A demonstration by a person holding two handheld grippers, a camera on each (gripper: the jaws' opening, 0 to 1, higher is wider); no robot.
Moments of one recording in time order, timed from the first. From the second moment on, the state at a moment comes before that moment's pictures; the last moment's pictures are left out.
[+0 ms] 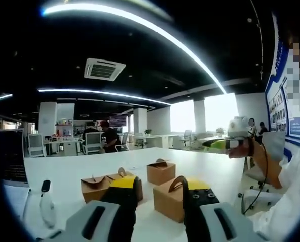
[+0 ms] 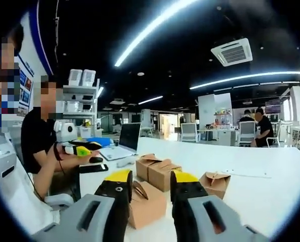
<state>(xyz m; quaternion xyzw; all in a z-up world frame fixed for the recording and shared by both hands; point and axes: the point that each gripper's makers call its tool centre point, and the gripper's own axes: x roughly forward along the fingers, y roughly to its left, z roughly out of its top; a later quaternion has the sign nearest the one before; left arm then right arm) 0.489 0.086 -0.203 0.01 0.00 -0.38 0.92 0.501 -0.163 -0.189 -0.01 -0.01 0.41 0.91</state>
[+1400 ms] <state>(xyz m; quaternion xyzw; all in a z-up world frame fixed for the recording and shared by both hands) 0.487 0.074 -0.207 0.03 0.01 -0.39 0.92 0.486 -0.163 -0.199 0.01 -0.03 0.41 0.91</state>
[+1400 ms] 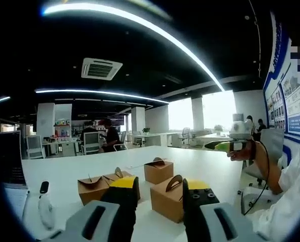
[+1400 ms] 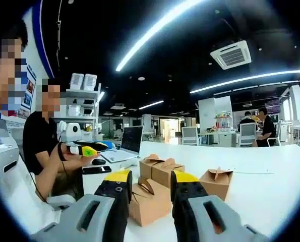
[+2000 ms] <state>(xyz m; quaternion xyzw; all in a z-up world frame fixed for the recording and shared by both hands) 0.490 0.075 -0.207 0.03 0.01 -0.39 0.92 0.493 -0.162 -0.205 0.01 -0.02 0.41 0.91</state>
